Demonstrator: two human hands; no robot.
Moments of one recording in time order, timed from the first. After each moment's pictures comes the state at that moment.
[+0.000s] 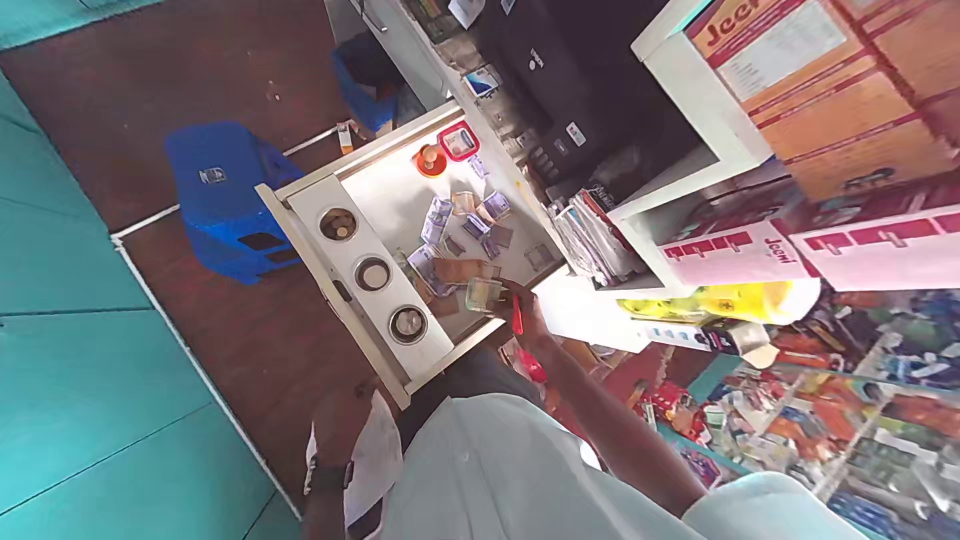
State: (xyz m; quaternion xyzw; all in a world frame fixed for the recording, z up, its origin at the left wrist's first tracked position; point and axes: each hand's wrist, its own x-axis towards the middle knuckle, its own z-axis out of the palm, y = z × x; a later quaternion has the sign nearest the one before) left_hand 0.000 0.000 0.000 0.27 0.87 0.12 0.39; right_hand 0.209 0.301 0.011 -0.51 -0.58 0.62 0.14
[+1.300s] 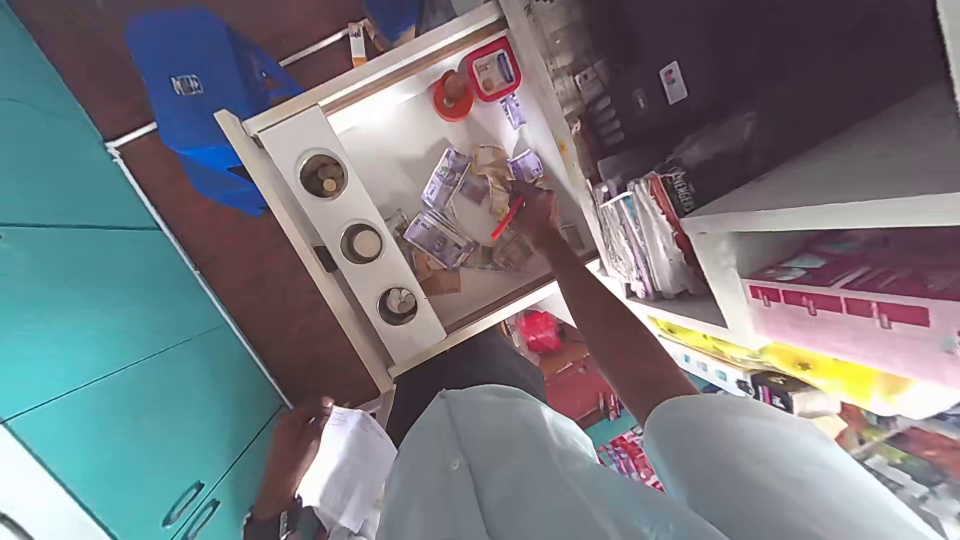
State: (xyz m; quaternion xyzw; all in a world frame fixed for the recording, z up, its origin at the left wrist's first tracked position) left_hand 0.022 -0.059 0.025 0.12 0.87 0.23 0.42; right_hand 0.131 0.471 -0.068 -0.47 -0.84 0.26 -0.08
